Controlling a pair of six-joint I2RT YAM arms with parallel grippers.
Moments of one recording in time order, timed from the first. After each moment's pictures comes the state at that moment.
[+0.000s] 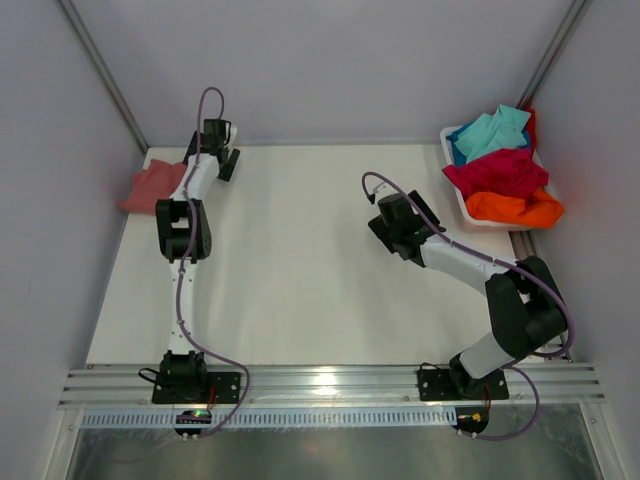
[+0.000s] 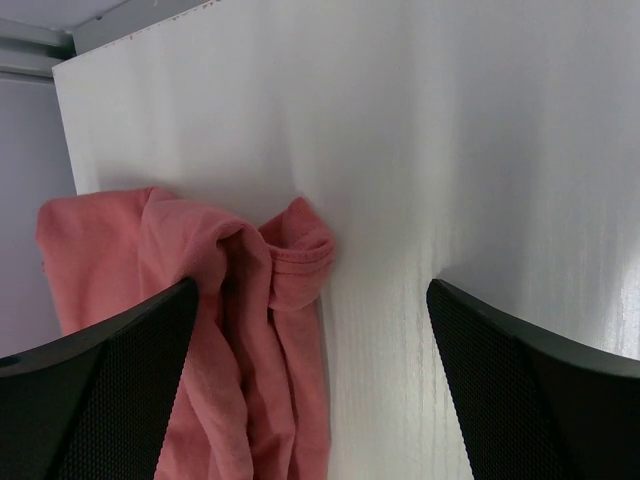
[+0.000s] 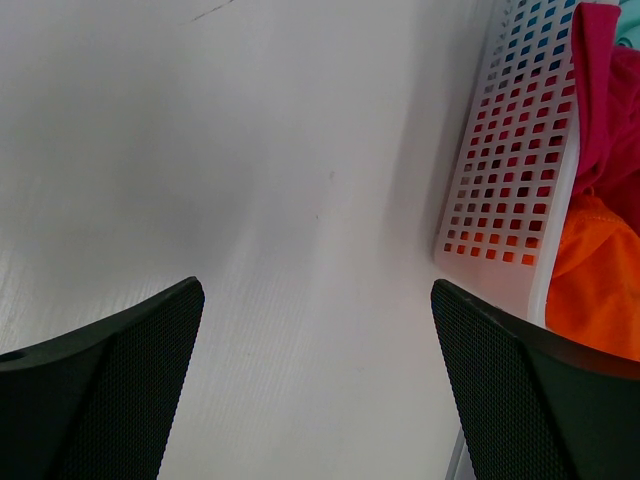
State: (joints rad) left arm -0.03 2.62 2.37 -0.56 -0.38 0.40; right arm 0.49 1.54 0.91 -0.16 0.56 -0.33
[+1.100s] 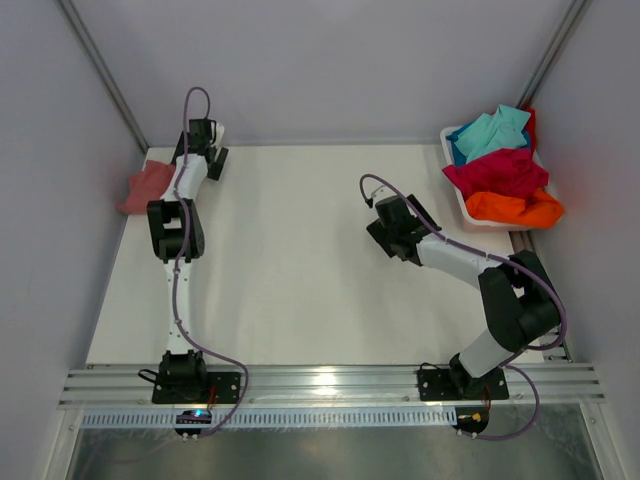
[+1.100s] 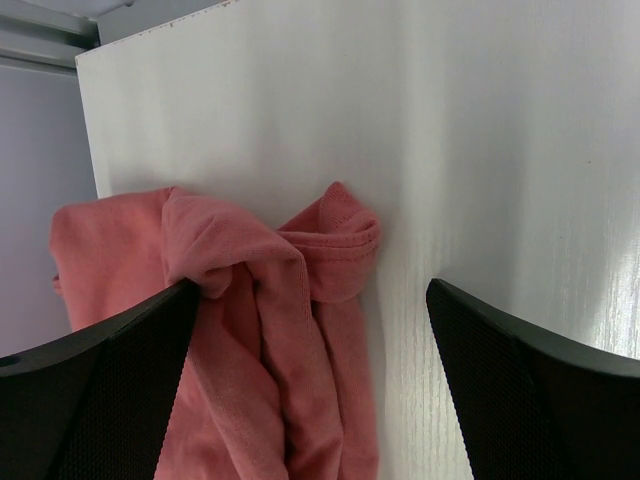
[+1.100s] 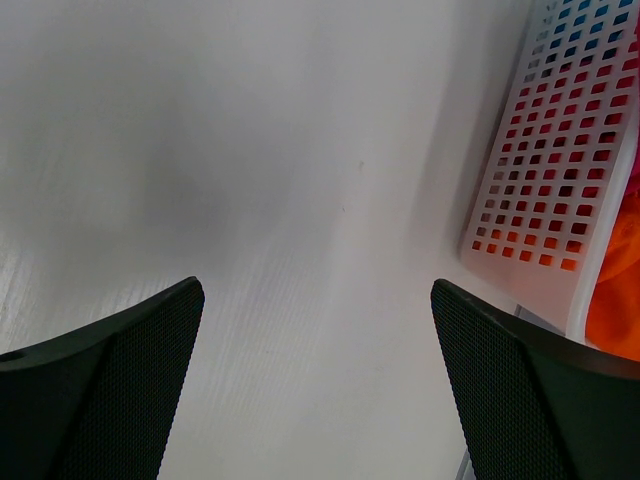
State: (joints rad) left arm 0.03 2.63 2.38 -0.53 -0.33 0.42; right arm 0.49 1.59 0.92 -0.17 0.54 -0.31
